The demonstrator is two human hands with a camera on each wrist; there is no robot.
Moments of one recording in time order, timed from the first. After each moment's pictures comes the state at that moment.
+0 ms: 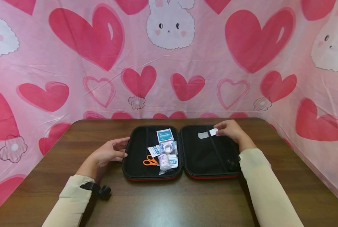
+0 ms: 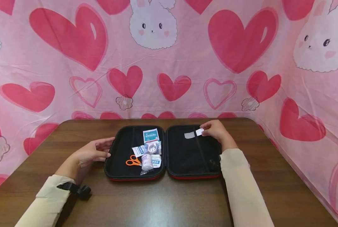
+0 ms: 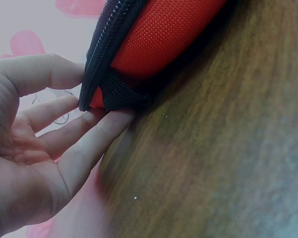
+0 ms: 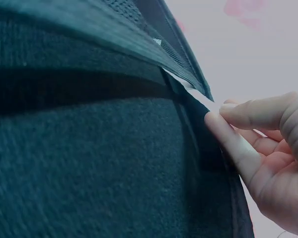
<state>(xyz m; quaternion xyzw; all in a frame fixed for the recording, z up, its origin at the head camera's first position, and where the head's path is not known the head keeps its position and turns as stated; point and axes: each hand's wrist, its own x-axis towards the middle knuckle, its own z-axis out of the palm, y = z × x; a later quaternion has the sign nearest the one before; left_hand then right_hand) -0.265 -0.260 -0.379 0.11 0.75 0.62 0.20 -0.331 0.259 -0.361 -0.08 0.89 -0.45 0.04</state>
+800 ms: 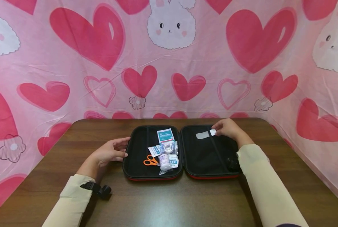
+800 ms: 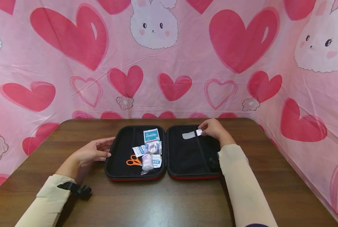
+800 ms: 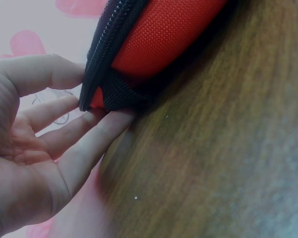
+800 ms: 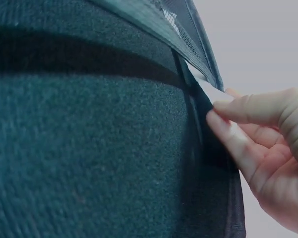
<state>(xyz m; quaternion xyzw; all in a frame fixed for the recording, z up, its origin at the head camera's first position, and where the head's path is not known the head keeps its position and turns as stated) -0.265 -0.261 -0.378 0.11 0.75 0.62 0.20 -0.341 0.253 -0.355 -0.11 0.93 -0.36 0.05</state>
